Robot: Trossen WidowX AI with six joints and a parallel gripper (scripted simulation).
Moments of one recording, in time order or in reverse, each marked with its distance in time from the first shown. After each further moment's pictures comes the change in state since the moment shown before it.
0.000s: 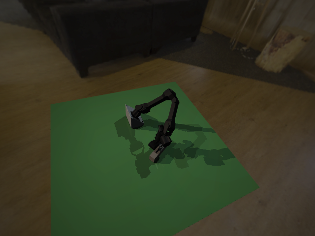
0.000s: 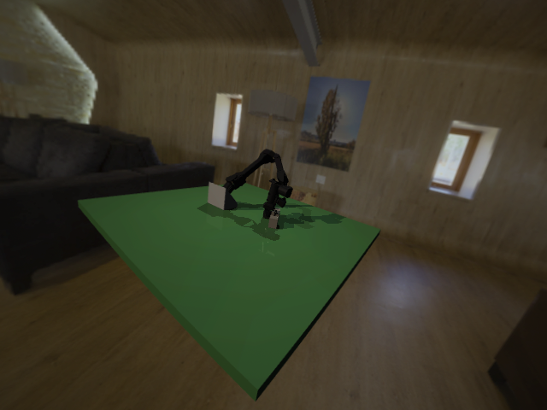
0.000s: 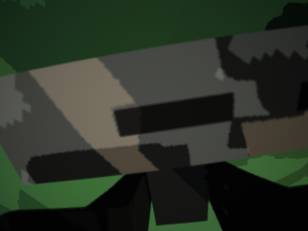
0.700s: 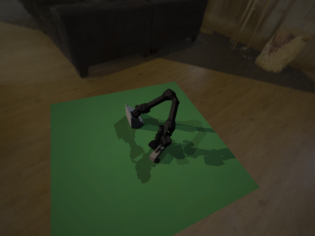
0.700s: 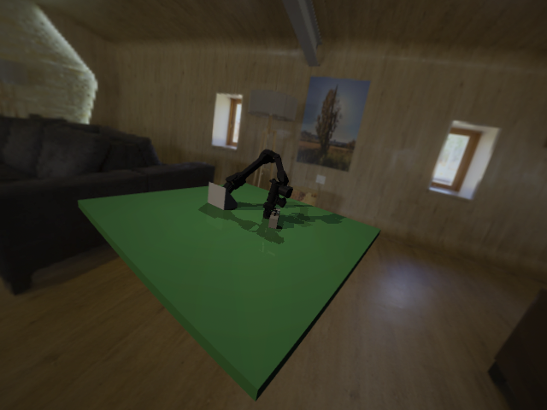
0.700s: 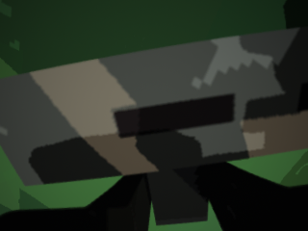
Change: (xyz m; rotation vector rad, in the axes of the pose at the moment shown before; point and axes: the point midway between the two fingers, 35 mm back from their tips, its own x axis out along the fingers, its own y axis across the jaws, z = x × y) arm -0.001 0.000 0.001 0.001 0.007 -0.002
